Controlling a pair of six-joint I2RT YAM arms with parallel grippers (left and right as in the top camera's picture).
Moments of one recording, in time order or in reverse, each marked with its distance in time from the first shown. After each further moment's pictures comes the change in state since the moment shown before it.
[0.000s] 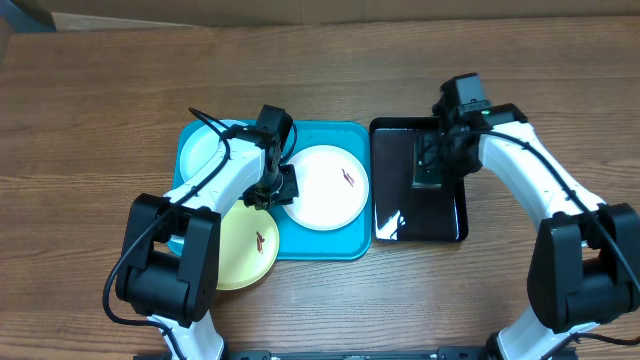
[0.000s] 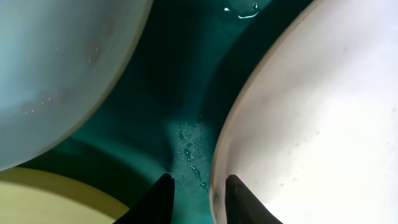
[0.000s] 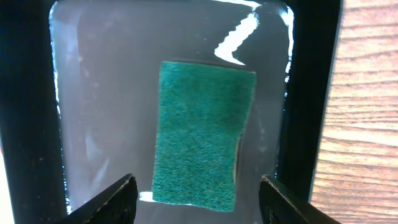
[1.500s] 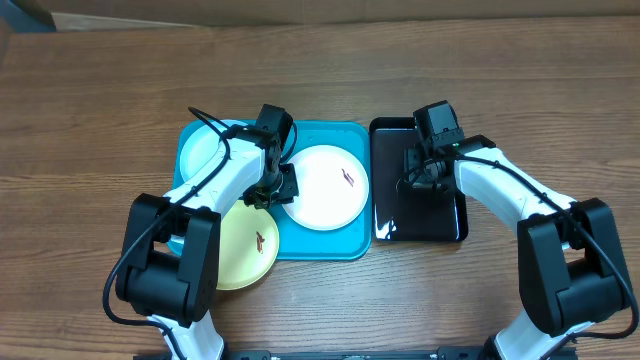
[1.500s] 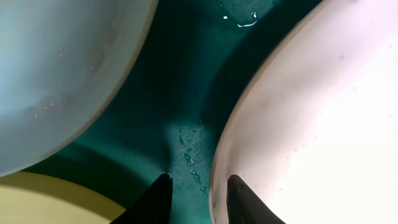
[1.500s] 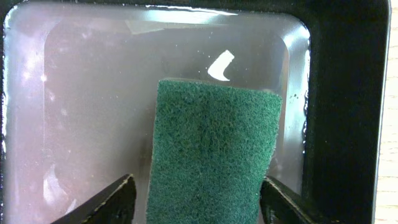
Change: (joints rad) left arm 0.000 0.000 0.000 0.008 -0.006 -0.002; right arm 0.080 0.002 -0.202 0.323 0.167 0.053
